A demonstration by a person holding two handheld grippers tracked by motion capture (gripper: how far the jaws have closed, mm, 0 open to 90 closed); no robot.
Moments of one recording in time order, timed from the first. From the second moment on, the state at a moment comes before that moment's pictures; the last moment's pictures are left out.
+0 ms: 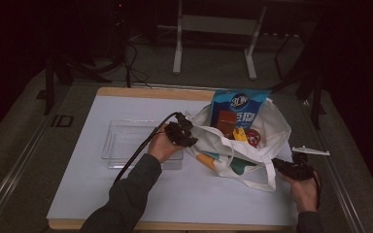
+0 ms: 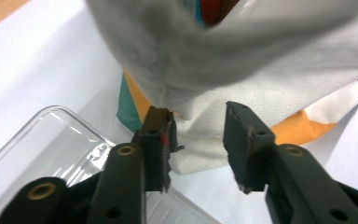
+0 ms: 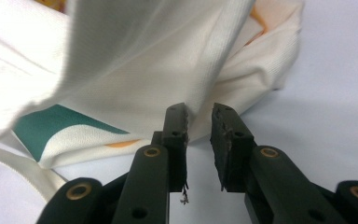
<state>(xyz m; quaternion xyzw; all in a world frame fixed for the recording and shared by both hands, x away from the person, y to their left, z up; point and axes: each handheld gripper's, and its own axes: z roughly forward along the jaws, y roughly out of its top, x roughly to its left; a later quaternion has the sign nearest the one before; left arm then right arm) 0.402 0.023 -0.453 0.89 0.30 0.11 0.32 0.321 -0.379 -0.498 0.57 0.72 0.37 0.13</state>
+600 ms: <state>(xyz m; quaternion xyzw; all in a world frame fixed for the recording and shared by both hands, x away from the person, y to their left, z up) 0.389 0.041 -0.422 0.87 0.28 0.13 0.38 0.327 -0.386 -0.461 0.56 0.71 0.39 0.18</state>
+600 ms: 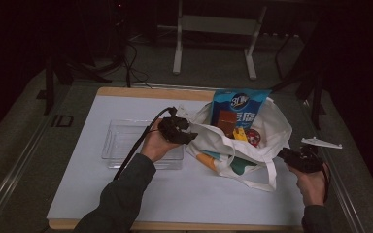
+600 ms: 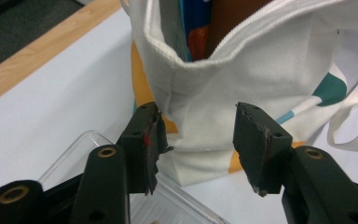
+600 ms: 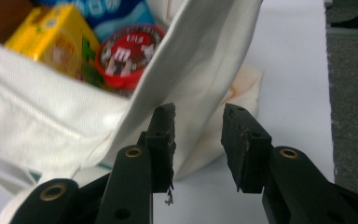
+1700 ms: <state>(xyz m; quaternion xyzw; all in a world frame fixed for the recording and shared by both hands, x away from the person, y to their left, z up) 0.418 0.023 -0.463 0.88 0.33 0.15 0.30 0.361 -0.375 -0.507 0.60 0.72 0.33 0.15</state>
